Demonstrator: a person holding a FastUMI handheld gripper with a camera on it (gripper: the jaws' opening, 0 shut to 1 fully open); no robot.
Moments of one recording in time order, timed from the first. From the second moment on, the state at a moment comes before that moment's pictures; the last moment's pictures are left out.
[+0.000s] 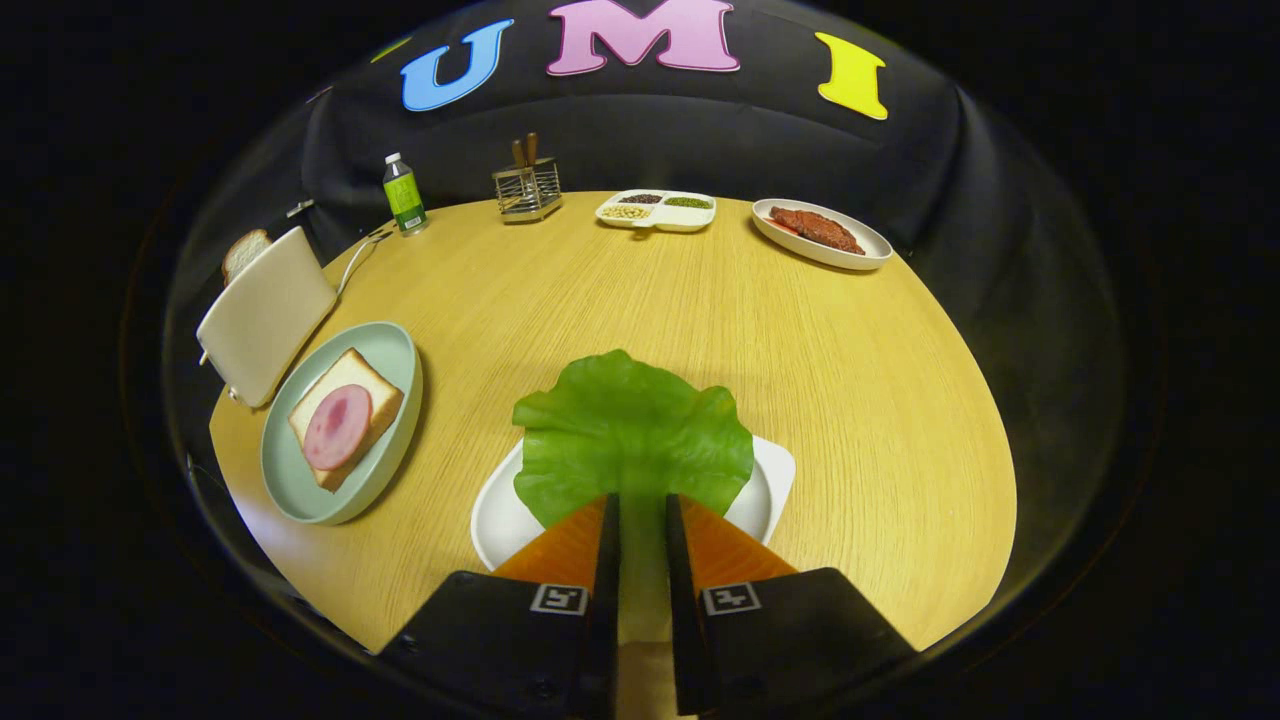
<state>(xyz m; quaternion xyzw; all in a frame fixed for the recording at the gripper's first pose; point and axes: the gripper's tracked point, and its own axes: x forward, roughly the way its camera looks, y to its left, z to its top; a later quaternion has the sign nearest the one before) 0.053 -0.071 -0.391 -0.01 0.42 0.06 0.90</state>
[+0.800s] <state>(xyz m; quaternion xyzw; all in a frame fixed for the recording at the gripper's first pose) 0.066 -0.034 -0.281 -0.02 0.39 0.09 0.92</state>
